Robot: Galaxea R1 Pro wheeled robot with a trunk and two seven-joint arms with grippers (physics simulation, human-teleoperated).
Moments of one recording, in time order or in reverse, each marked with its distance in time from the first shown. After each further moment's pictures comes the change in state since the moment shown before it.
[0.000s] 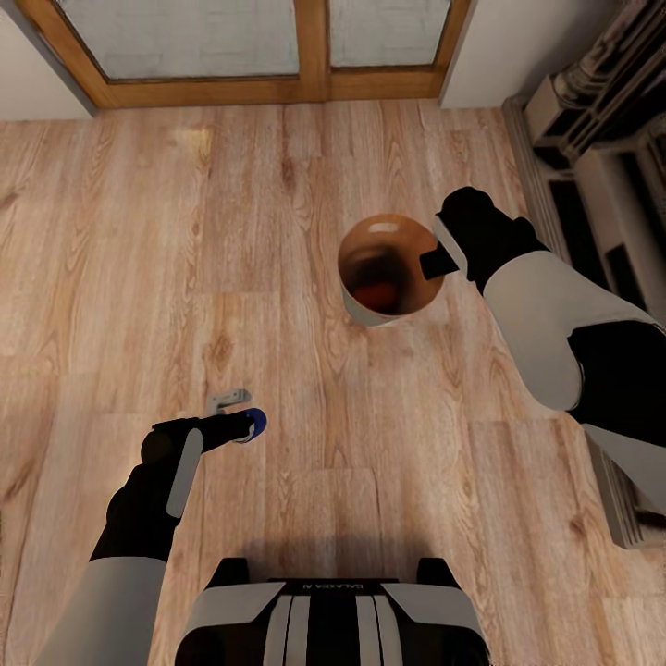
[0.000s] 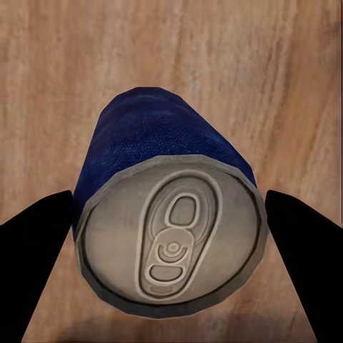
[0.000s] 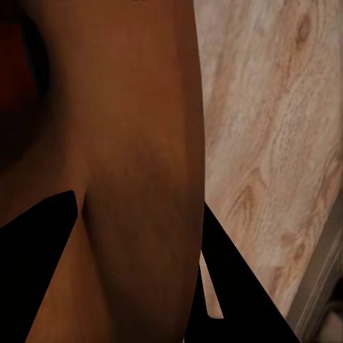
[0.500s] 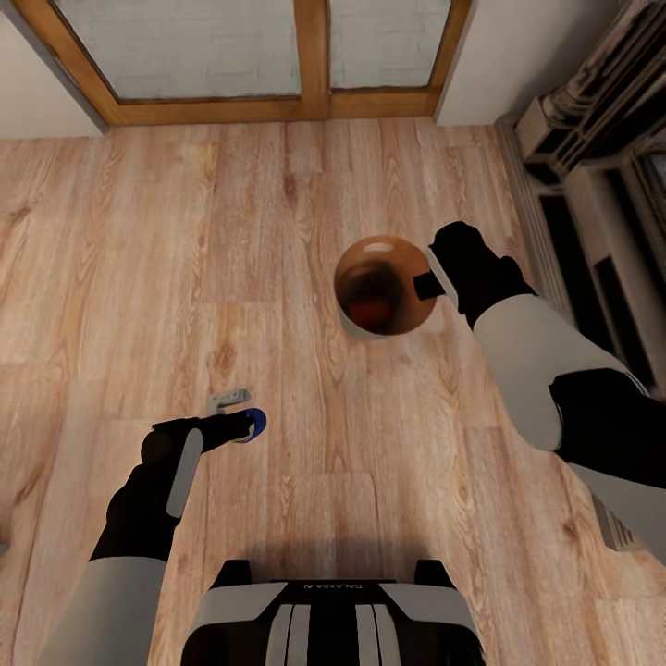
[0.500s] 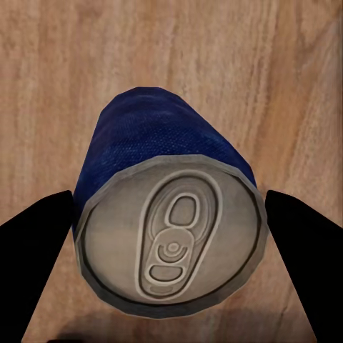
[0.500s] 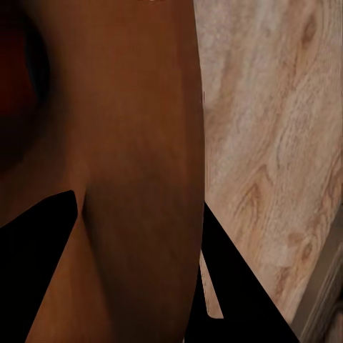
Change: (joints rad) left arm 0.000 0.000 0.000 0.000 -0.001 -0.002 -0.001; right arm 0.154 0.000 0.002 -0.161 0.002 0.000 0.000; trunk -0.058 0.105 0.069
